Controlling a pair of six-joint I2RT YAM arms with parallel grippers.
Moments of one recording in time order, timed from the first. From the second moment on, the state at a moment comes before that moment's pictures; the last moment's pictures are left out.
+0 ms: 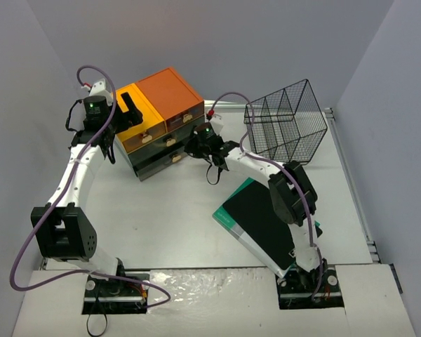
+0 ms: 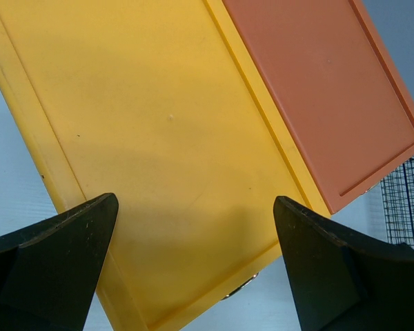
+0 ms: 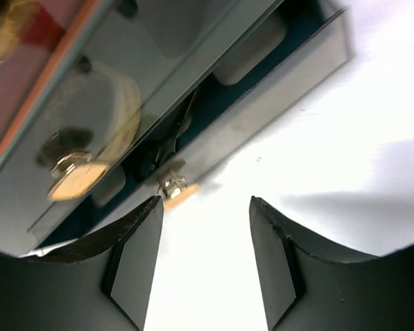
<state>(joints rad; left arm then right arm) 0.01 1.54 1.42 -0.30 0.08 -0.39 0.70 2.12 1.62 -0.11 0.21 0.82</state>
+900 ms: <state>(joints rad) 0.01 1.53 1.41 -0.29 0.08 -0.39 0.70 2.26 1.63 -0.05 0.18 0.96</state>
